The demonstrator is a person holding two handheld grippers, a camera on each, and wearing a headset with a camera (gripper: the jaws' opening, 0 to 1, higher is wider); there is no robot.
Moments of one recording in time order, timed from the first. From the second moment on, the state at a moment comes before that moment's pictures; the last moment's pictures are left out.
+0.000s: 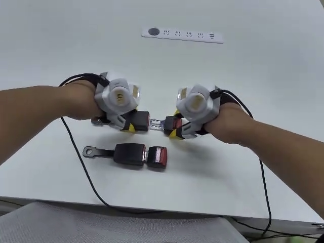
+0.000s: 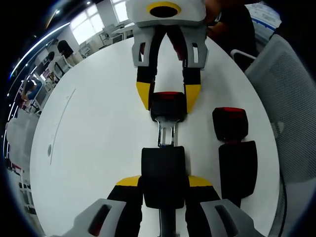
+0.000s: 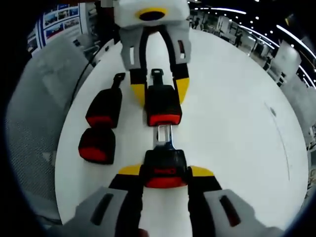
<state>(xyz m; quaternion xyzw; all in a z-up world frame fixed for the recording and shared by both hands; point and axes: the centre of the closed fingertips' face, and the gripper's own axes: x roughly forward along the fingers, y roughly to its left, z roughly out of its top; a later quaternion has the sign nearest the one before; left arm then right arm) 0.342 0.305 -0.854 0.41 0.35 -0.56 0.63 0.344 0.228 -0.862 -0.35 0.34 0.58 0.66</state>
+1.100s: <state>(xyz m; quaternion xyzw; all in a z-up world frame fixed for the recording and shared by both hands) 0.344 0.304 -0.855 0.41 0.34 -0.57 0.62 0.346 0.247 -0.861 -0.35 0.31 0.60 0.65</state>
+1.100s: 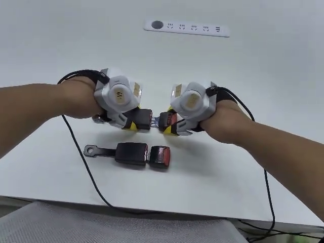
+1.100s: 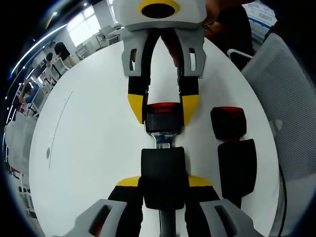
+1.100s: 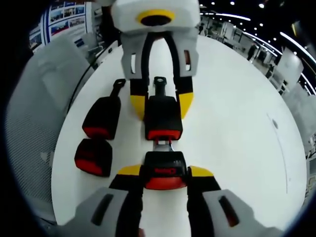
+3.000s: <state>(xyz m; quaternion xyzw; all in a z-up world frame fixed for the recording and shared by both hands) 0.343 0.305 -0.854 0.39 0.34 -0.57 0.64 0.332 0.185 -0.860 -0.35 0.33 0.59 0.65</state>
